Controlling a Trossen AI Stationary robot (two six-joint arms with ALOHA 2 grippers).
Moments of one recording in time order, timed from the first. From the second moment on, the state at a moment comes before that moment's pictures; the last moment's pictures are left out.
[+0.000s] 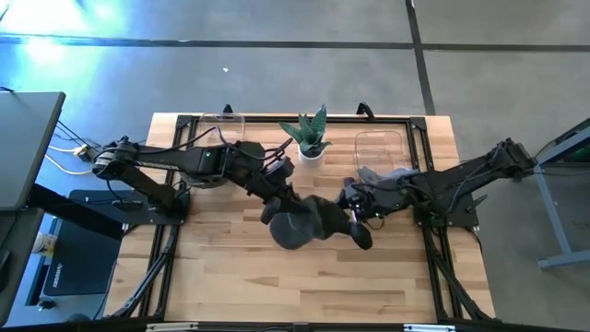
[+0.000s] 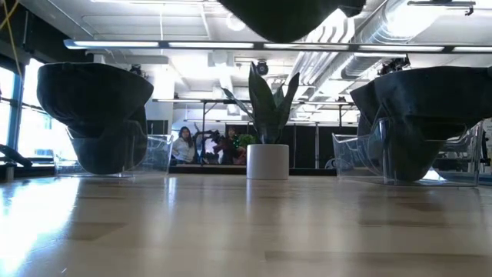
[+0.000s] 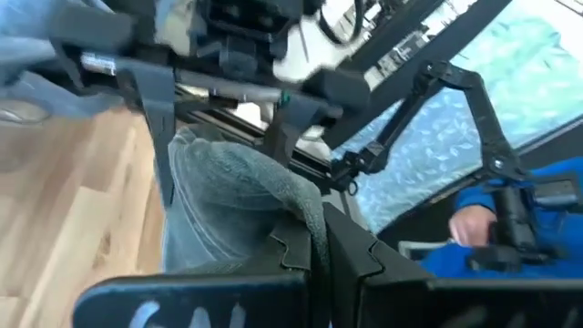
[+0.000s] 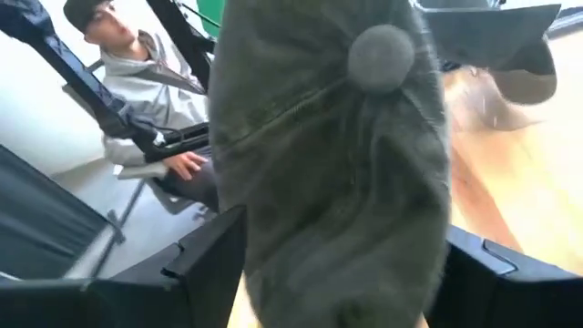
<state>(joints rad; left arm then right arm) -0.09 1.45 1.43 -0.23 0.32 -0.64 0.31 1.20 0.97 -0.10 0.10 0.47</state>
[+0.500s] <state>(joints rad) -0.10 1.43 1.43 -0.31 0.28 -0.61 0.39 1.10 0.97 0.05 -0.15 0.40</state>
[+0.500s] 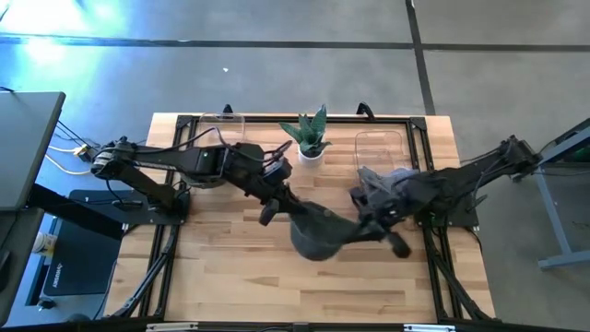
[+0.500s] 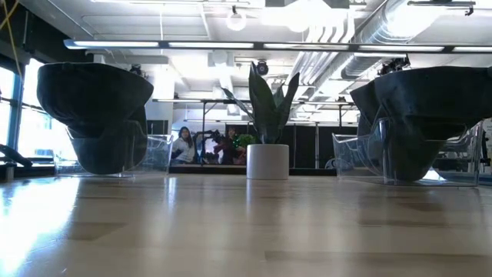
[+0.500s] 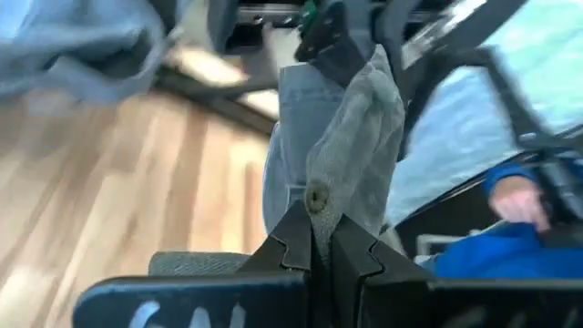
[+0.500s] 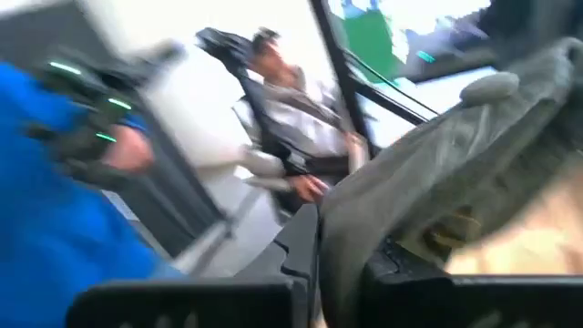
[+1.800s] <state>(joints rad) -0.21 1.84 1.61 0.57 0.65 -0.75 0.39 1.00 0.97 0.22 -0.42 0.37</state>
